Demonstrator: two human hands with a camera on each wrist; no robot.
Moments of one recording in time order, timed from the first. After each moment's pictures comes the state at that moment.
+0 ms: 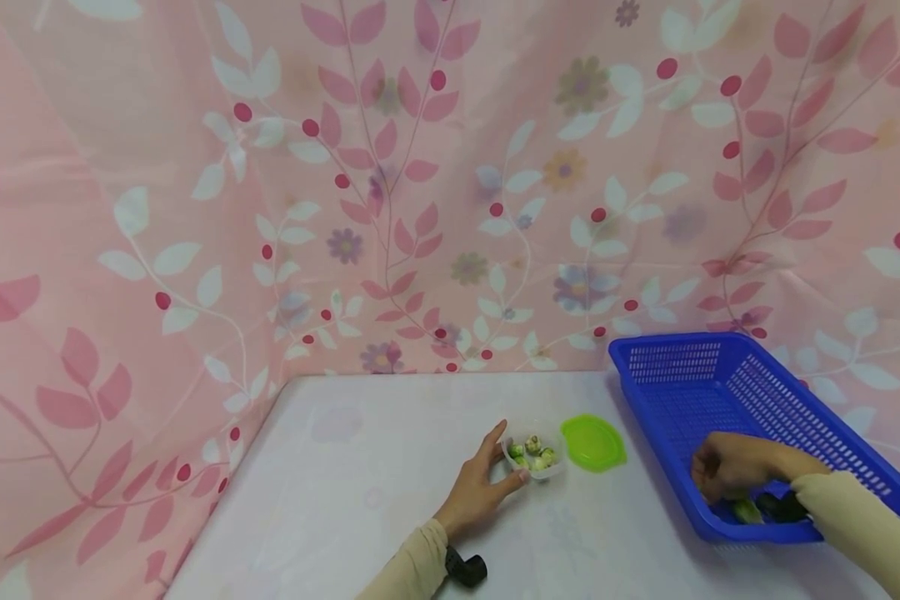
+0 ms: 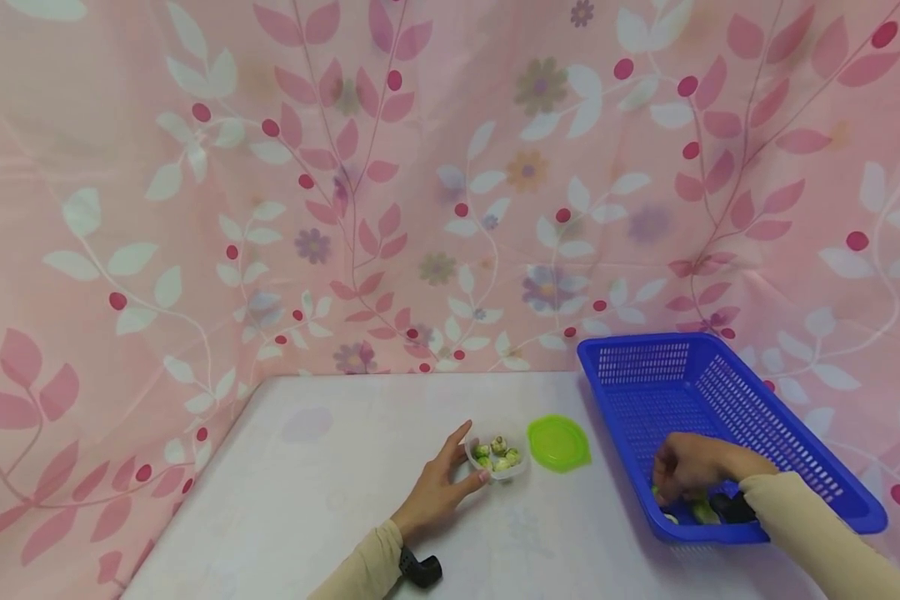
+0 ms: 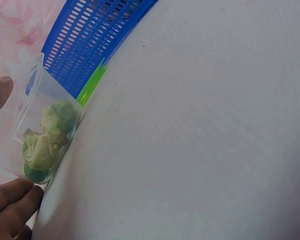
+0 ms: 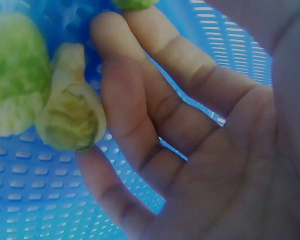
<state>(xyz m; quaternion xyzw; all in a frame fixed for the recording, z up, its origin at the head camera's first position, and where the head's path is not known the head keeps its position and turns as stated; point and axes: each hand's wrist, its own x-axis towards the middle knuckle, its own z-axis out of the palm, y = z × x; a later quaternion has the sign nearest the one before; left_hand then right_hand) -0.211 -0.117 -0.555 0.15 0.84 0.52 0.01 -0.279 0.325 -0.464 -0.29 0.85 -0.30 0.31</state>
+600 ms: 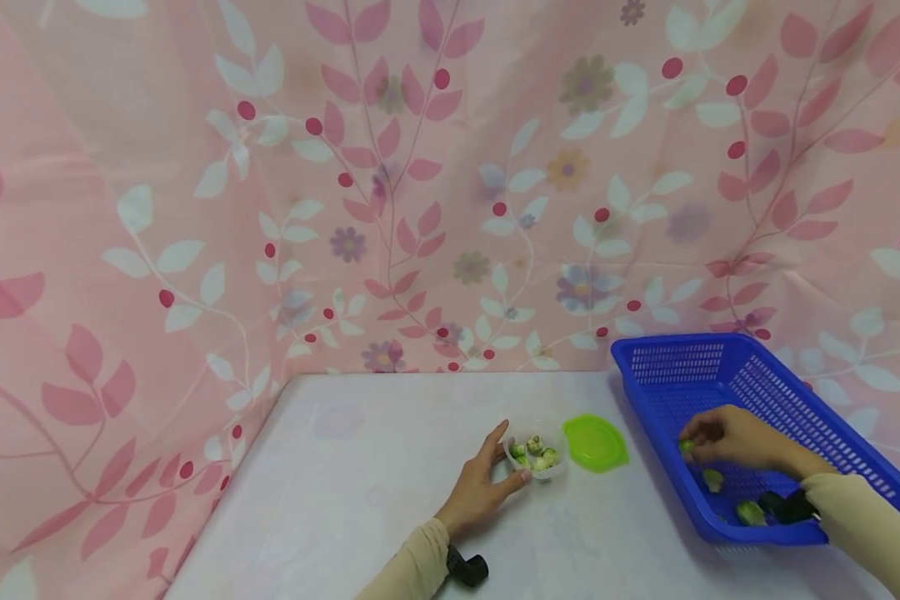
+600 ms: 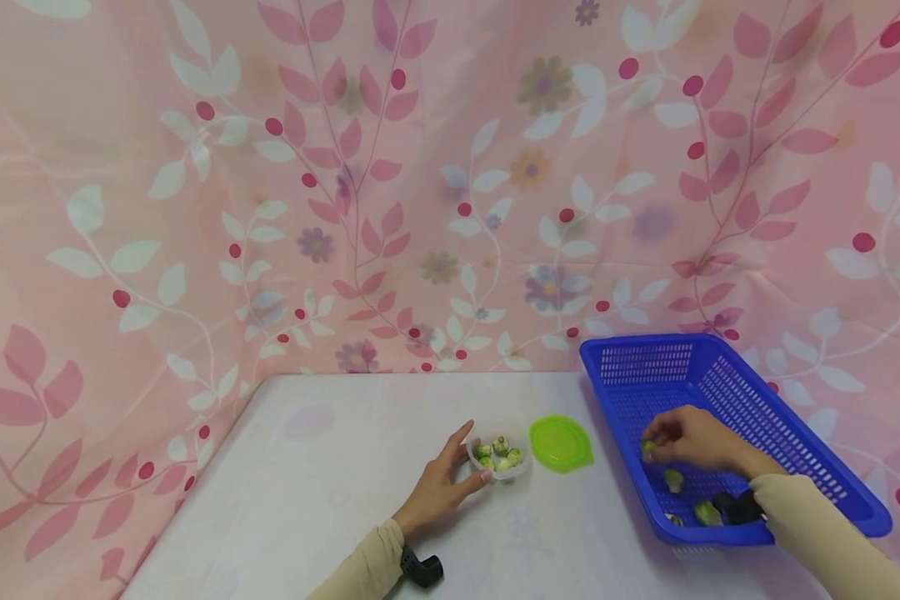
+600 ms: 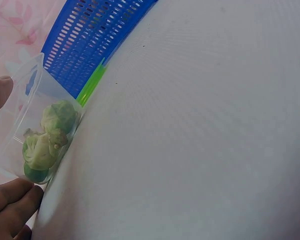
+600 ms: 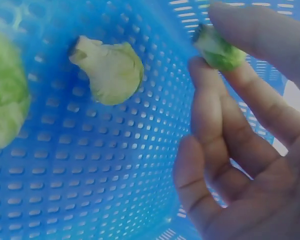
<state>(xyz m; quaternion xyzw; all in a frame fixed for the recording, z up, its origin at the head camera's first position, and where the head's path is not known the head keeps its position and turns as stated) -0.213 -0.117 -0.556 0.15 0.85 0.51 0.01 -0.290 0.326 -0.462 -0.29 0.89 -0.32 0.13</state>
